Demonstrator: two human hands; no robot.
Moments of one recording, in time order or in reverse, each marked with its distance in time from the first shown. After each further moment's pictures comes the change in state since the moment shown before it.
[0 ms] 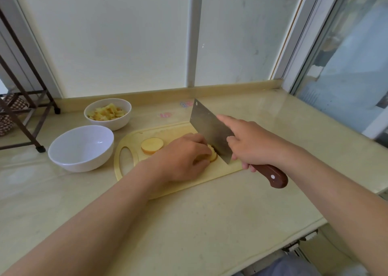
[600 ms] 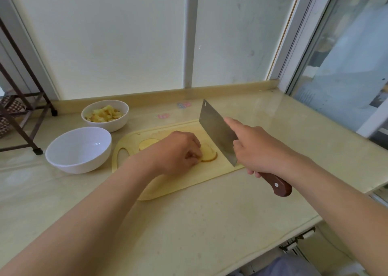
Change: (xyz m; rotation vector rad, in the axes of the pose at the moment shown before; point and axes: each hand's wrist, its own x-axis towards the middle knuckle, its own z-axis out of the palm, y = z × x) left_hand 0.002 -0.011 -0.013 -0.063 -0.026 -0.001; right_hand -0.019 0.005 0.003 -0.055 0.078 0.073
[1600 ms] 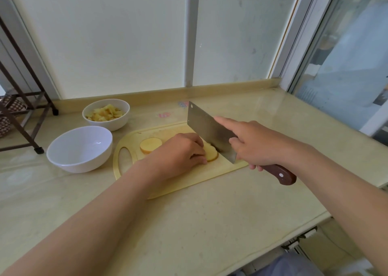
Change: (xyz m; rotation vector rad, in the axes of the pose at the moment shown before) left_hand 0.001 -0.009 0.020 0.011 0.117 0.086; right_hand 0.012 0.004 -0.009 -0.071 -0.123 -0.135
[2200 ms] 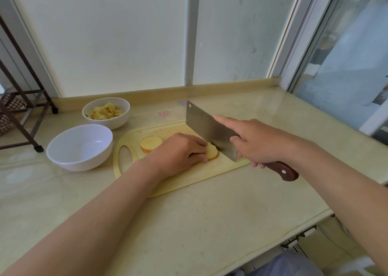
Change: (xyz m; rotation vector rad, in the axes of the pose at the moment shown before) left_hand -0.002 -0.004 0.004 -0.034 0.050 0.046; right_hand 0.004 0.007 -0.001 -0.027 -0.019 -0.037
